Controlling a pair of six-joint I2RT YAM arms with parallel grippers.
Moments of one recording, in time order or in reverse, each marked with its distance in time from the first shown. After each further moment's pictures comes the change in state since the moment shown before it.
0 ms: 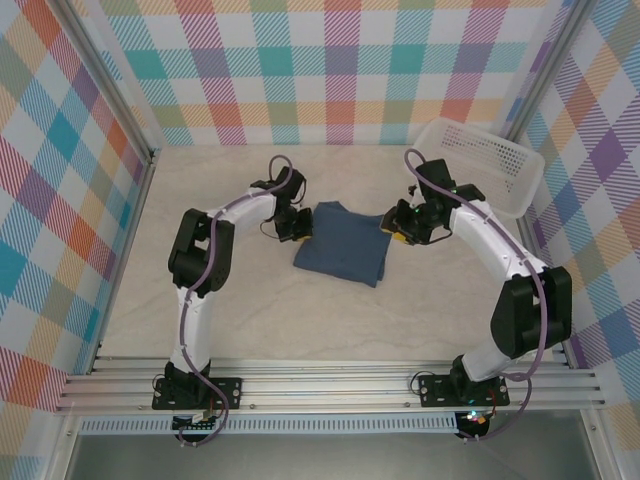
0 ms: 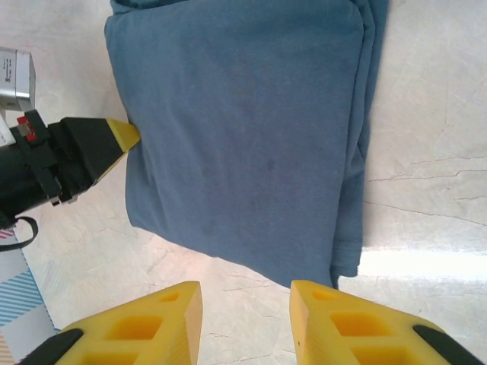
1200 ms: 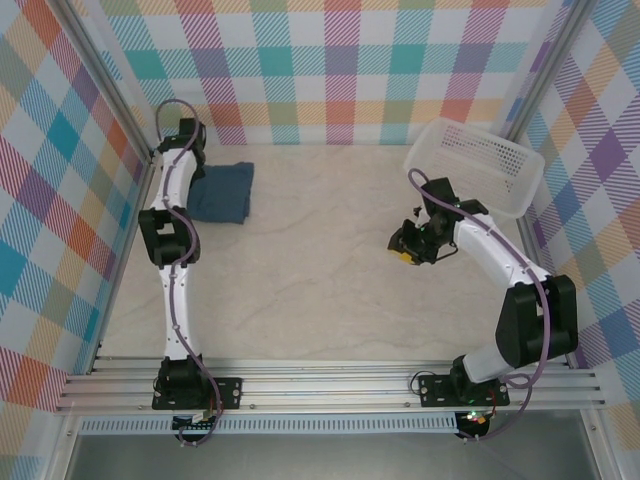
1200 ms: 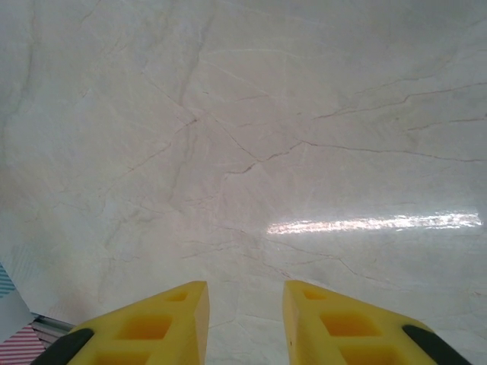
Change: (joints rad) left arm 0.517 0.420 0.893 -0.384 -0.822 0.156; right arm -0.028 -0.055 -0.161 -0.029 -0.026 -0.020
